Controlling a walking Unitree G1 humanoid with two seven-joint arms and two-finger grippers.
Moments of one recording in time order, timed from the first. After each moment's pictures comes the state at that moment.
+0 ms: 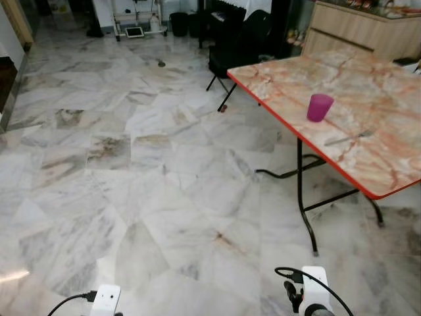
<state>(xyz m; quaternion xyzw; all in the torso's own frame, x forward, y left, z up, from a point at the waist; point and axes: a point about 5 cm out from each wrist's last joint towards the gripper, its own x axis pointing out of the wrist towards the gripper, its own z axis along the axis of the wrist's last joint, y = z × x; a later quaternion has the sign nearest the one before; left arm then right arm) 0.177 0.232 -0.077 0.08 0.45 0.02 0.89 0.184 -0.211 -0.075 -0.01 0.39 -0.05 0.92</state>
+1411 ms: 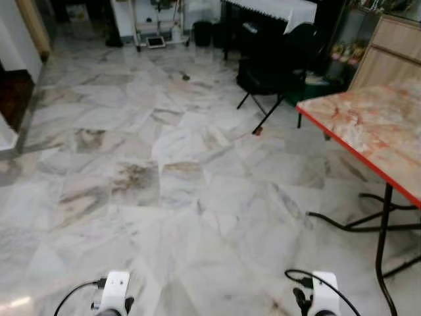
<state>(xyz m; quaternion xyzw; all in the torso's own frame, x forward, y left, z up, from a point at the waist) 0.193 0.221 -0.072 0.06 0.43 0.03 0.90 0.182 -0.222 -0.075 0.00 0.40 -0.07 0.92</state>
